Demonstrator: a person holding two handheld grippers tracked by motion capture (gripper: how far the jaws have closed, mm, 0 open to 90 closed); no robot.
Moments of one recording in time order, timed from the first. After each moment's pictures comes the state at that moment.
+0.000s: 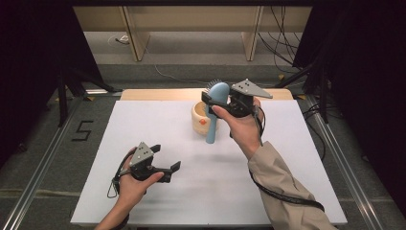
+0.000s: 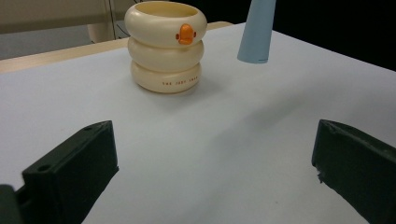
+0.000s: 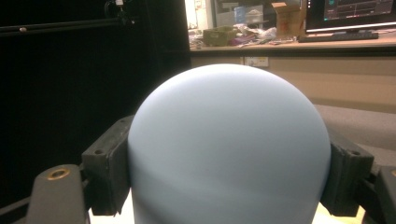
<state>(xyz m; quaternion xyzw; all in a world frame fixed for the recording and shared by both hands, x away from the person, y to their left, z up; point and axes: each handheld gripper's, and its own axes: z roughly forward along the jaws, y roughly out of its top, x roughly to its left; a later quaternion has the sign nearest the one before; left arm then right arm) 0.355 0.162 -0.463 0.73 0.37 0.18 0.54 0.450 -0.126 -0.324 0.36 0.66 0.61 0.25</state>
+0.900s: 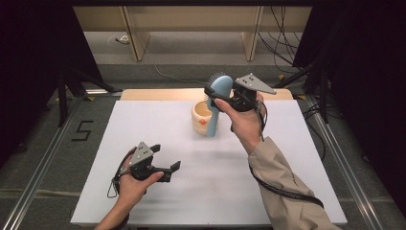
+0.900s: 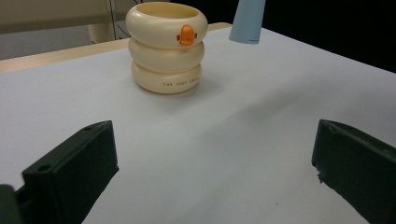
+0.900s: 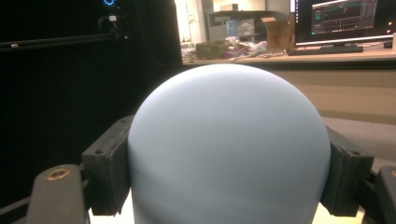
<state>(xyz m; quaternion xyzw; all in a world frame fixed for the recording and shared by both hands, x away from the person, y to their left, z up) 0.356 0.162 -0.462 0.73 0.37 0.18 0.54 0.459 -0.131 -0.315 0.37 0.63 0.63 0.26</state>
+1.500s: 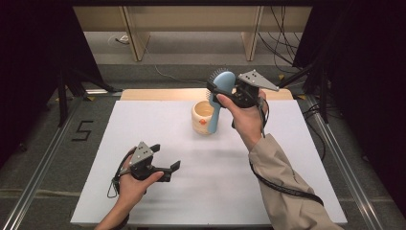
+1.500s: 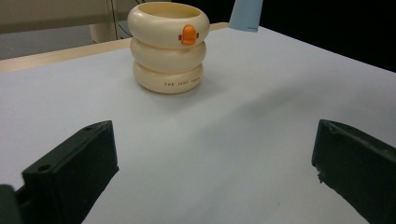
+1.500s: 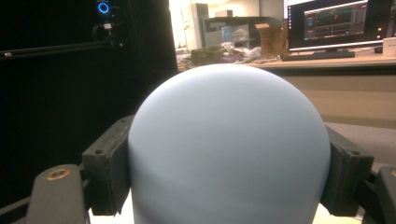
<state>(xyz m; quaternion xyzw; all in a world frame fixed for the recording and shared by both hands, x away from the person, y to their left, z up) 0.356 0.162 -0.462 0.73 0.37 0.19 0.54 0.465 -0.136 -0.309 0.37 0.62 0.63 0.27</state>
